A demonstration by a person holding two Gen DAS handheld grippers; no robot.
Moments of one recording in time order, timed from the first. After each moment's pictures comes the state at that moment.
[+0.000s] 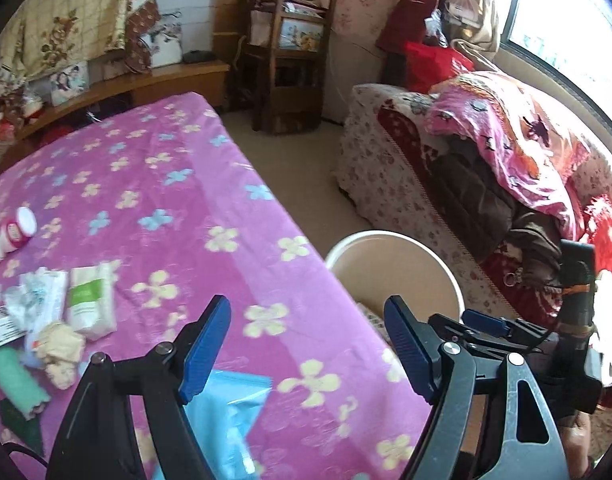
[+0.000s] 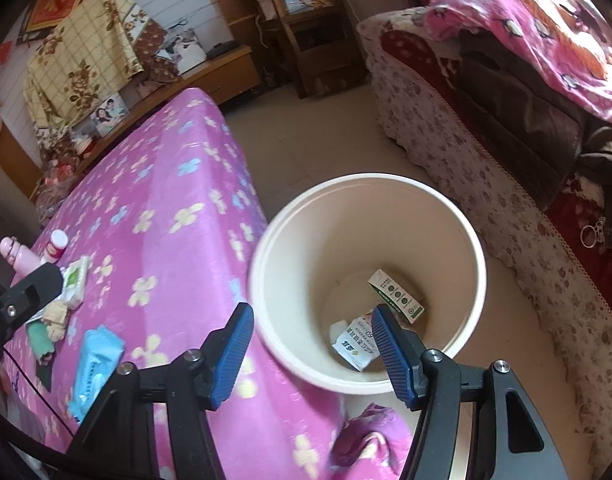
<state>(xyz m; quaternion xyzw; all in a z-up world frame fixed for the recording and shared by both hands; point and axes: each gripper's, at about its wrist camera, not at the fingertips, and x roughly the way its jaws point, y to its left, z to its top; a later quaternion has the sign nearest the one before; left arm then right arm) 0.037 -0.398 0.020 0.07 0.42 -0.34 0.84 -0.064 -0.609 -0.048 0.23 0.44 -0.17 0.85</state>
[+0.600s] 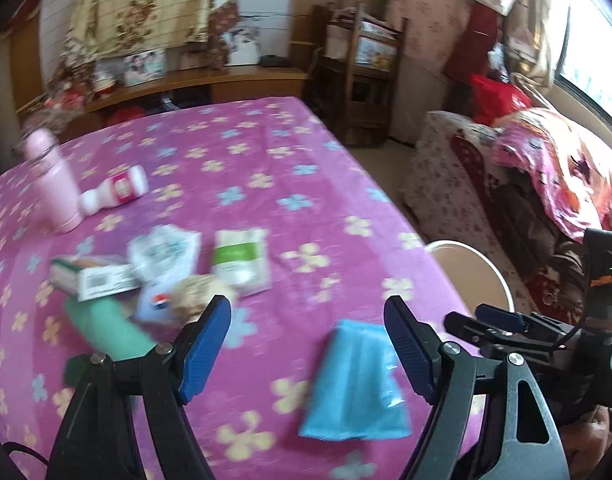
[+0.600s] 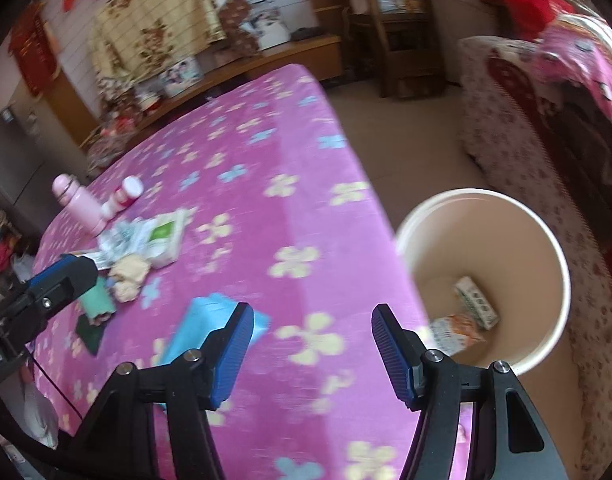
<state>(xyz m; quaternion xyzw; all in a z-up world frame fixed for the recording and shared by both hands) 0.051 -0.254 0.031 0.03 0.41 -0.24 0.88 -0.015 -0.481 -0.019 0.18 0.45 -0.05 0.87</state>
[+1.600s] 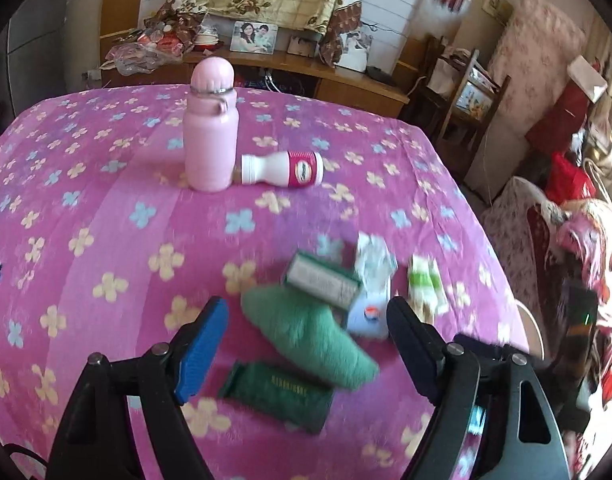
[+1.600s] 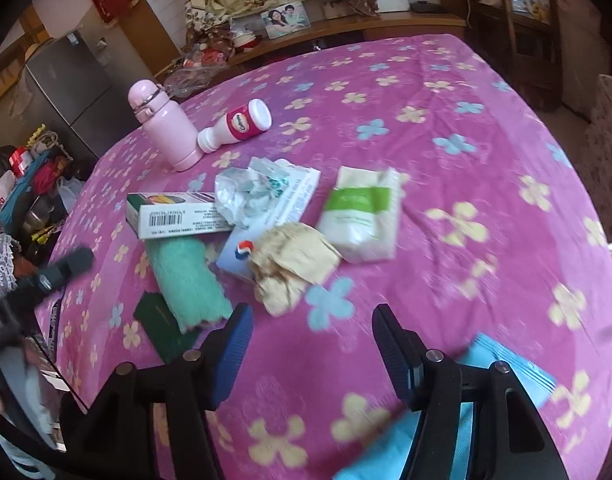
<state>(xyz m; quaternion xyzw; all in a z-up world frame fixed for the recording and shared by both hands) 0.130 -0.068 0.023 -0.08 0.44 -0.13 0.88 0.097 -0.308 -0.044 0.13 0.49 0.09 0.86</state>
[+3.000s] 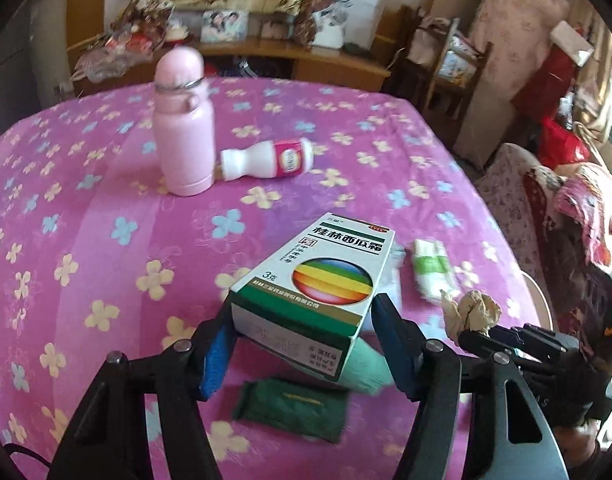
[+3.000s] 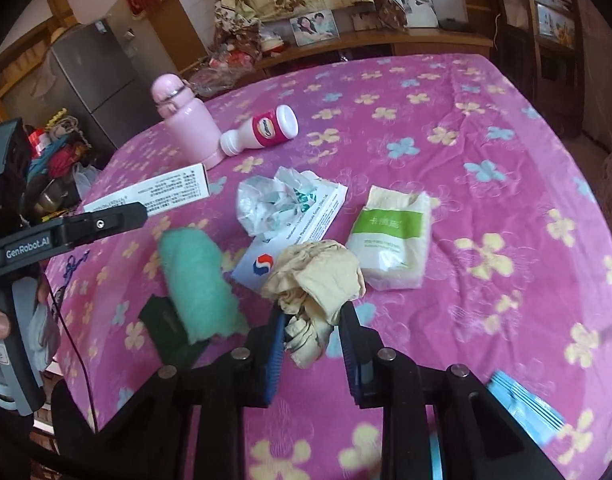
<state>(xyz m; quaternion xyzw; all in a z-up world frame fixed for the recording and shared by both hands) 0.140 -0.077 0.014 -0.02 0.46 -0.18 0.87 0.090 -0.307 -0.034 0.11 0.46 0.13 0.87</state>
